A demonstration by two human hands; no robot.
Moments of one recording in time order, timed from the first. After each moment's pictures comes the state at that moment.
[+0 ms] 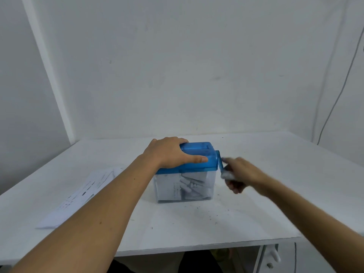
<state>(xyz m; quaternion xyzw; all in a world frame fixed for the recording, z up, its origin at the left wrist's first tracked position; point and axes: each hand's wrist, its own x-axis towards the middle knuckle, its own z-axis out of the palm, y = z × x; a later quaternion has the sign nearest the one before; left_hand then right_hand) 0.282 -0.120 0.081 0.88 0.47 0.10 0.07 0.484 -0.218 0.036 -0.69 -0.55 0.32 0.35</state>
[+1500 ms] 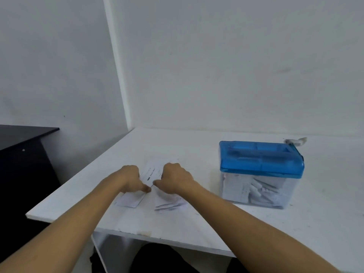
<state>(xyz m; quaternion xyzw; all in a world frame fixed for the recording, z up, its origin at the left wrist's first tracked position) 0.031 -0.054 -0.001 0.69 0.71 -0.03 0.15 0.190 -0.075 -0.013 -0.63 -0.74 0.18 0.15</state>
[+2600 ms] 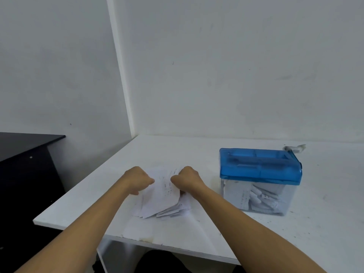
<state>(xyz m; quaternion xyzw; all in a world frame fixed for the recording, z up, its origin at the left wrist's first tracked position) 0.044 -0.064 0.010 0.61 0.71 0.19 0.29 0.217 -0.077 -0.002 -0.67 -0.59 0.36 0.28</state>
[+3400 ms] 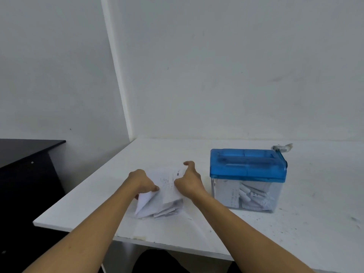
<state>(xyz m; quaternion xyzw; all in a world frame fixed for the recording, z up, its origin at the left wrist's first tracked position) 0.078 -0.073 0.015 0.59 0.76 0.10 0.24 0.240 -0.098 -0.007 -0.63 -0.56 0.38 0.39</state>
